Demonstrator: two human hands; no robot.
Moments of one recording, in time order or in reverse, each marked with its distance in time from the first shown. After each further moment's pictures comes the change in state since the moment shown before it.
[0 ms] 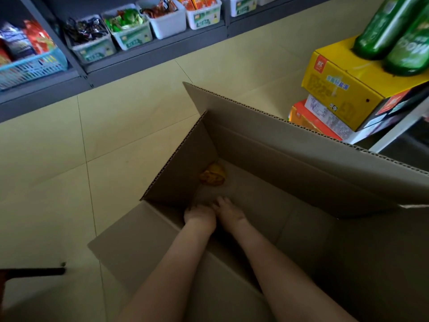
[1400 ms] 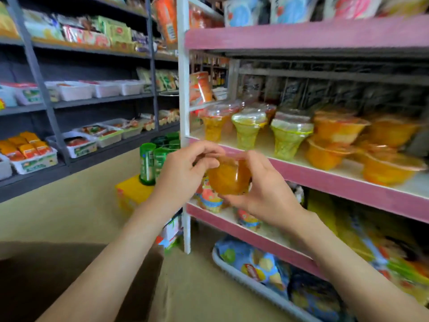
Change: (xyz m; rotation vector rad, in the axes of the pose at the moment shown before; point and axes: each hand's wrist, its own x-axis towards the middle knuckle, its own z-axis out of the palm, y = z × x) left_hand -0.307 0.290 -0.241 -0.913 0.979 1.533; right_hand -0.498 0.192 -0.263 -0.118 1.405 0.099
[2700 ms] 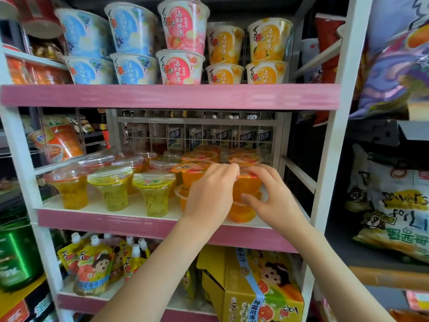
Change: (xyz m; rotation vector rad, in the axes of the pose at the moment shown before) left_hand 0.091 0.109 0.254 0.356 -0.025 0.617; right_hand -0.073 0.152 -0.195 -0.196 0.240 0.510
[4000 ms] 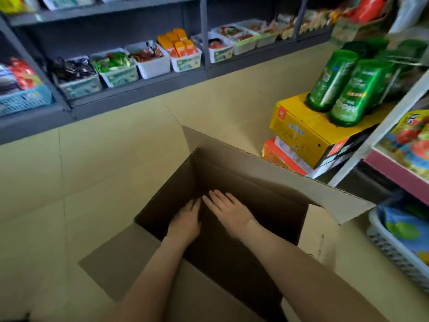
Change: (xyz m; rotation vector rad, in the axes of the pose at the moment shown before) left_hand -0.623 -0.185 -0.356 0.392 -0.861 -1.592; right_hand -0.335 -0.394 0.491 -0.318 -1.220 -1.091
